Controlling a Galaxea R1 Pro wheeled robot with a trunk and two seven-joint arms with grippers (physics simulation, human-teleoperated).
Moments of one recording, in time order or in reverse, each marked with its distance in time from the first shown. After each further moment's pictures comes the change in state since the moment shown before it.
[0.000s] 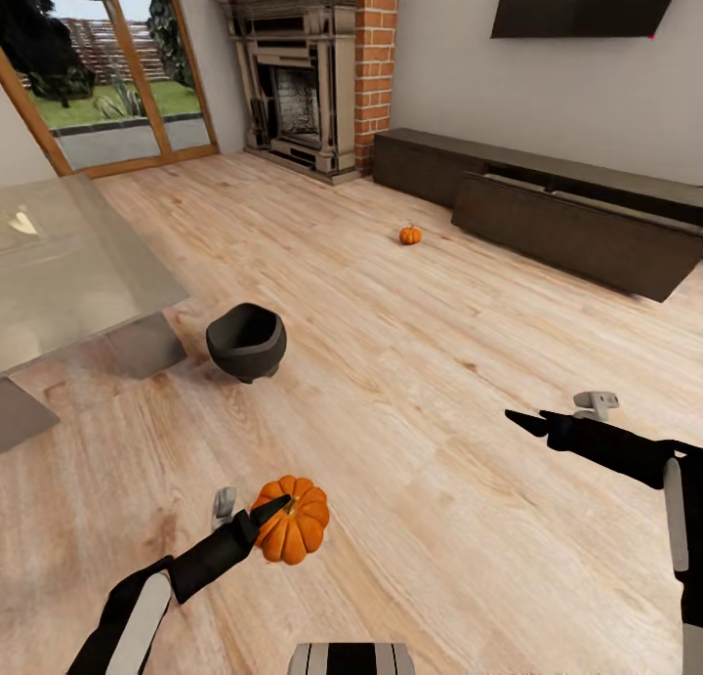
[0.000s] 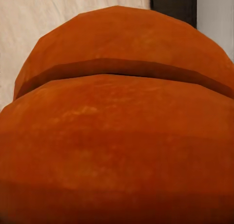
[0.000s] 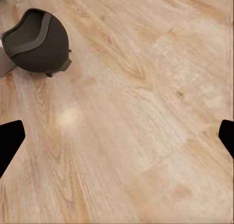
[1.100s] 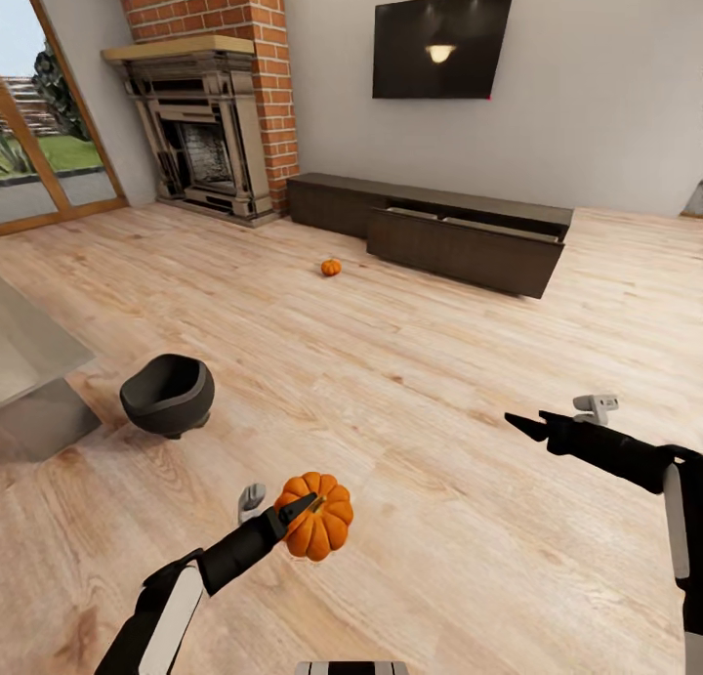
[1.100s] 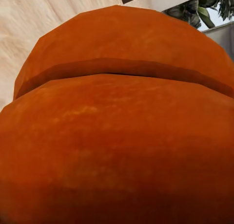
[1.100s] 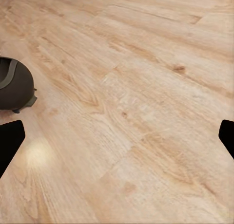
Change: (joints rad) left arm -0.015 -0.044 -0.100 0.000 -0.058 -0.123 0.021; right arm 0.019 0.001 0.000 0.001 -0.003 -0.059 0.008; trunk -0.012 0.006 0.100
